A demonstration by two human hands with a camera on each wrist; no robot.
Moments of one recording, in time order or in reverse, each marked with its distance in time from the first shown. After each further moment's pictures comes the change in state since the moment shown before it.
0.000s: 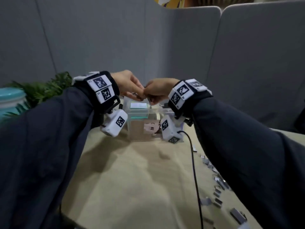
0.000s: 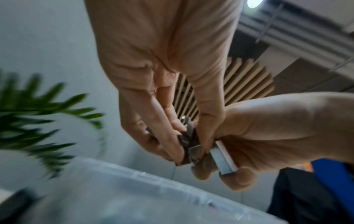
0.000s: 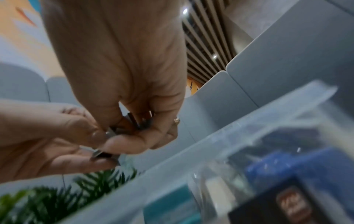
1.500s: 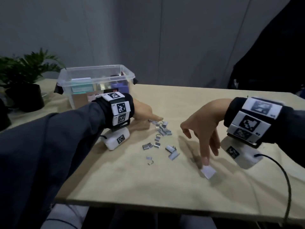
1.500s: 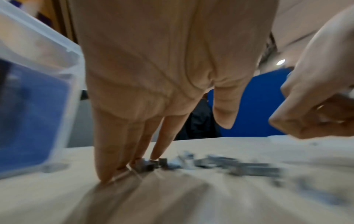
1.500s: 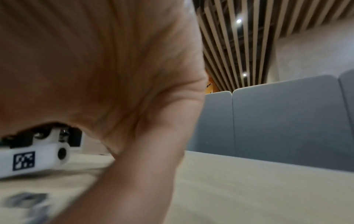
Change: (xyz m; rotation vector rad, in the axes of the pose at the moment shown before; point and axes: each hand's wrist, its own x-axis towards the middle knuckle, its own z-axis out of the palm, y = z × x) left_hand -0.013 -0.006 0.230 1.035 -0.697 0.181; right_hand -0.255 0.164 -0.001 -0.576 -0.598 0.586
